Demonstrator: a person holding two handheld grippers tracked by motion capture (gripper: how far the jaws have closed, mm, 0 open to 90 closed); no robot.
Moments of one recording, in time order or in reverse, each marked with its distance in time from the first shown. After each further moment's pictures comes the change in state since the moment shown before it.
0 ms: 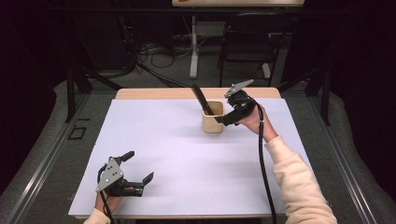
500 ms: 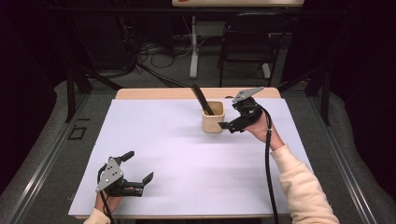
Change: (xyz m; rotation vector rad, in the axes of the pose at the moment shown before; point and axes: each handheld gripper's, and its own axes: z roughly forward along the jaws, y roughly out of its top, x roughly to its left) left arm 0.000 0.000 0.000 0.001 0.001 0.000; right arm 0.010 -0.022 -0.020 -0.081 0.037 0.016
